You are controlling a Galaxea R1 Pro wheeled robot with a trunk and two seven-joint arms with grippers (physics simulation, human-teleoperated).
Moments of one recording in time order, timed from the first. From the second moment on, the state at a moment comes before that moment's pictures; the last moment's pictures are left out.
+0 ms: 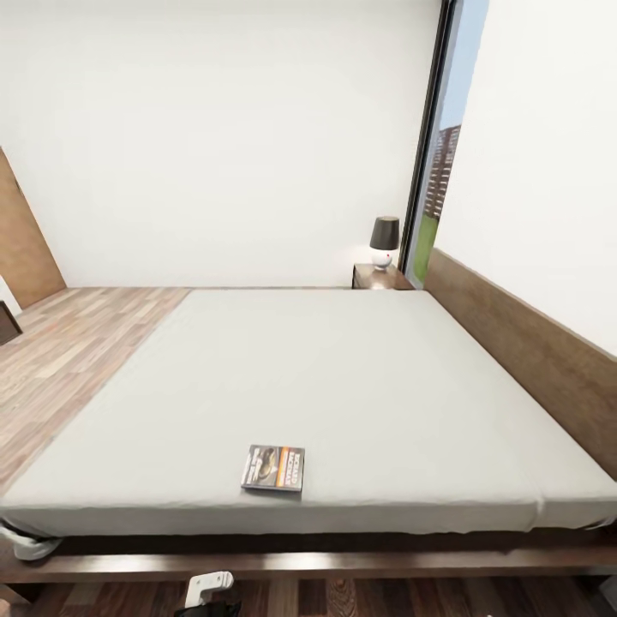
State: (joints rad) left arm -0.41 0.00 0.02 -0.18 0.15 -0.05 -0.19; right arm -0.47 -0.17 0.12 0.08 -0.53 -0.01 0.25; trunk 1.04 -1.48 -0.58
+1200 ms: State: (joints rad) left arm -0.41 0.00 0.01 -0.18 0.15 -0.05 -0.19; right arm -0.47 -0.17 0.12 0.08 -0.53 -0.01 0.25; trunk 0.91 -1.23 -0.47
